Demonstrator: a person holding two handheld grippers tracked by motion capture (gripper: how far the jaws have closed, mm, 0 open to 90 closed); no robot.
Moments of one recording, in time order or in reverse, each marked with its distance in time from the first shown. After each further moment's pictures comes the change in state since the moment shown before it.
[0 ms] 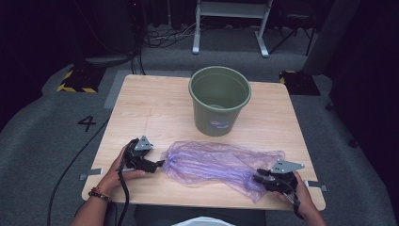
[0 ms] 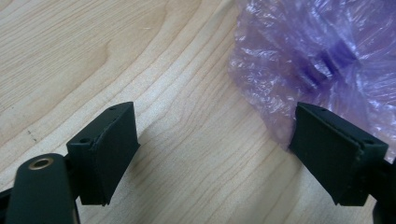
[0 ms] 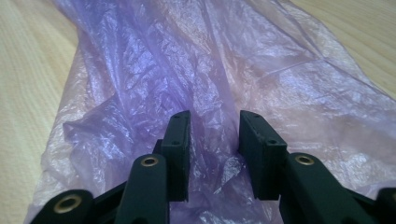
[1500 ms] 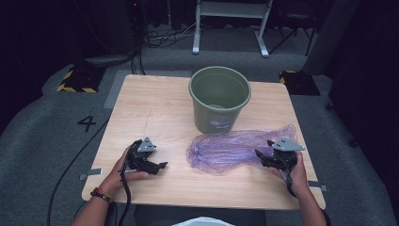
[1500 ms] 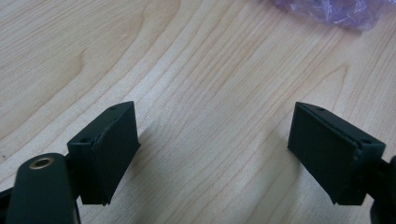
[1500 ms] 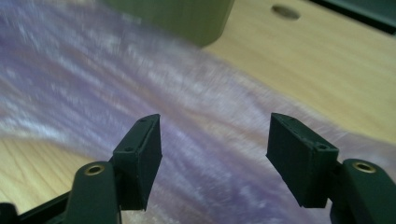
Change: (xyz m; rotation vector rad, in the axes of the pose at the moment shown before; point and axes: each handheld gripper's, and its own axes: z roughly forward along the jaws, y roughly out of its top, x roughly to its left) left arm -0.007 0.003 0.003 -0.002 -0.028 0.030; right arm -0.037 0.045 0.010 -0.104 -0.303 0.041
